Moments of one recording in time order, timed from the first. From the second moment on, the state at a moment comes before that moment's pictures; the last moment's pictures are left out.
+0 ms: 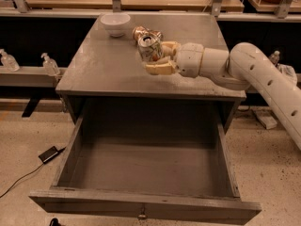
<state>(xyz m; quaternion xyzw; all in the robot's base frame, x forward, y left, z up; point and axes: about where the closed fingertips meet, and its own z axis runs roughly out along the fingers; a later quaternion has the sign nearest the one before) 0.679 -0.022 0.903 -0.51 0.50 0.29 0.64</state>
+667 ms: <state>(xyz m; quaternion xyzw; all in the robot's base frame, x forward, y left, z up) 0.681 -0.048 0.878 -0.46 0.54 0.29 0.64</state>
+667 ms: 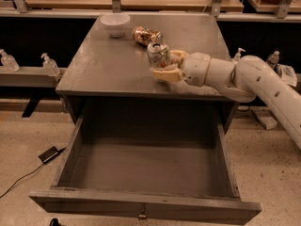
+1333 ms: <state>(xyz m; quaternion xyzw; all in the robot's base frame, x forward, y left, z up) 0.680 -0.057 0.866 -0.45 0.56 0.29 0.64</state>
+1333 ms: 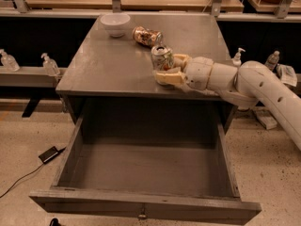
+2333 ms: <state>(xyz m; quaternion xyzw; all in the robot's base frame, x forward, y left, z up) 0.680 -0.049 0.867 -0.45 0.55 0.30 0.64</state>
